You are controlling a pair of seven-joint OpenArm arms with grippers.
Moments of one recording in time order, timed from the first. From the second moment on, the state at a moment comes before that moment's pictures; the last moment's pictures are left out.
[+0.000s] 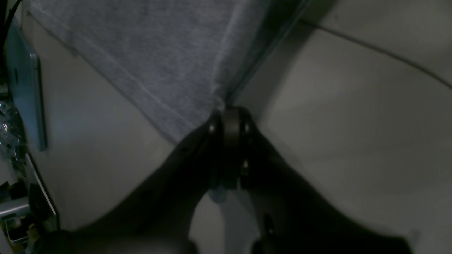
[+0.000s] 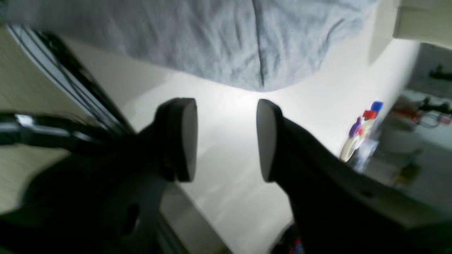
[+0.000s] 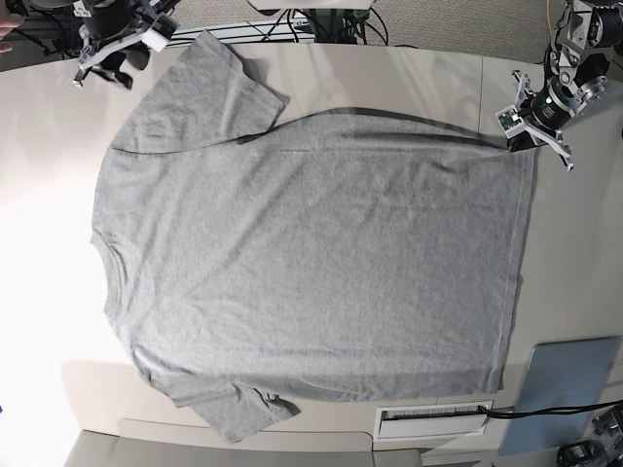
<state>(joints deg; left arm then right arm) 26.3 -37.7 -0.1 85.3 30.6 -26.3 -4.5 -61.2 26.3 12.0 122.9 -46.4 17.4 -13.8</state>
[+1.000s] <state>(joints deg) 26.3 -37.7 -0.1 85.3 30.6 -26.3 -4.3 -34.0 31.5 -10.3 102.5 -50.9 17.7 -16.0</state>
